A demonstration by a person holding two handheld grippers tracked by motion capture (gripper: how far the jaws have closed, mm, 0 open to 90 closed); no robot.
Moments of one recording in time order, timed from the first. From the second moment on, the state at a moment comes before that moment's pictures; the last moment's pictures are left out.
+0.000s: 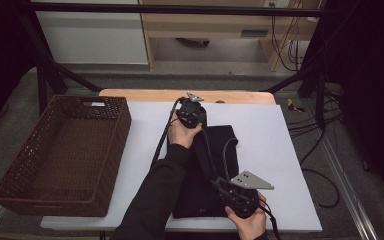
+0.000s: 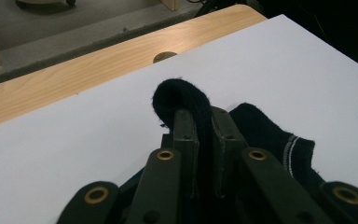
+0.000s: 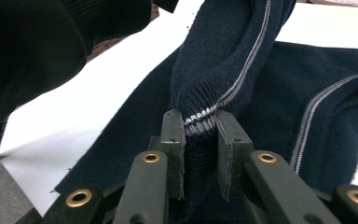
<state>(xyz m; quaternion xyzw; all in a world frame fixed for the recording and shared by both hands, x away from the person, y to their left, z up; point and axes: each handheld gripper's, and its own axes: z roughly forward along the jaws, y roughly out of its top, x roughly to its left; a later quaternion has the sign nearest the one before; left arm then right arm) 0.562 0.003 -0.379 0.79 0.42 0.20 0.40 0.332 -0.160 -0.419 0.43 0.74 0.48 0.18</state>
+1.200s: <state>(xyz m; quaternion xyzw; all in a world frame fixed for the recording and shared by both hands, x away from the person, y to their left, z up) 0.463 0.115 -0.410 0.77 0.41 0.14 0.47 0.368 -0.224 -0.448 0.44 0.78 0.43 0.13</state>
